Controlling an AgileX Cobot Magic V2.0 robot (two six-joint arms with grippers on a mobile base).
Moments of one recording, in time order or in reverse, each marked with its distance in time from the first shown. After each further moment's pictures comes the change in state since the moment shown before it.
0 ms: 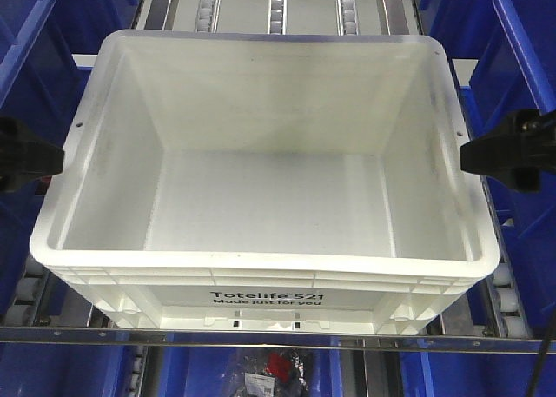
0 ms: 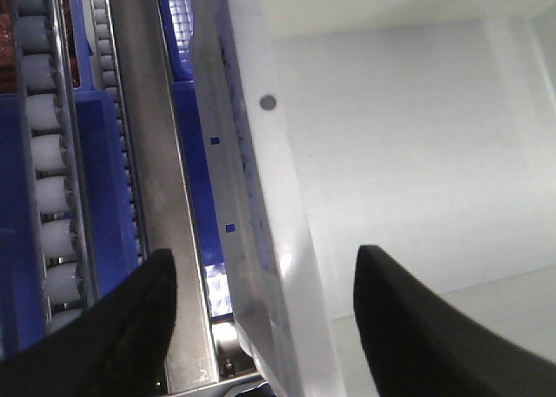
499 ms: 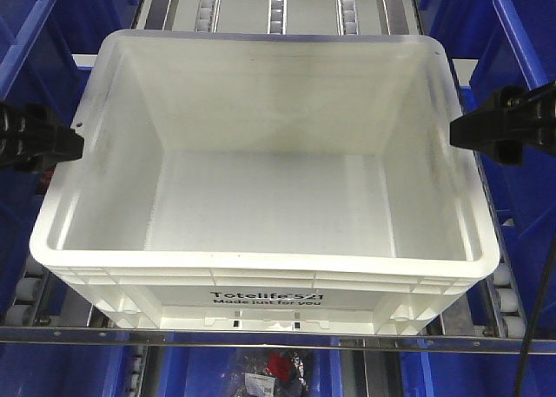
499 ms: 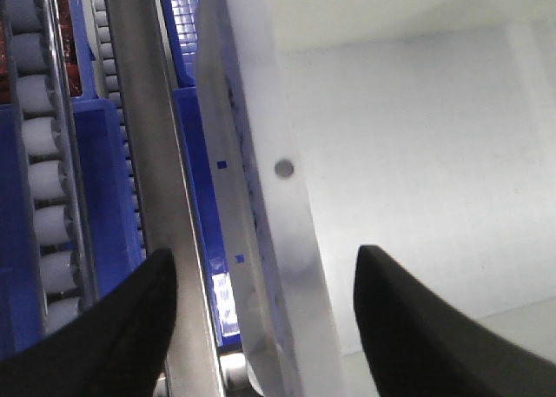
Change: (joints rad) left arm 0.000 0.102 -0.044 0.000 -0.050 0.024; right arm 0.000 0.036 -0.003 0.000 -0.103 -0.004
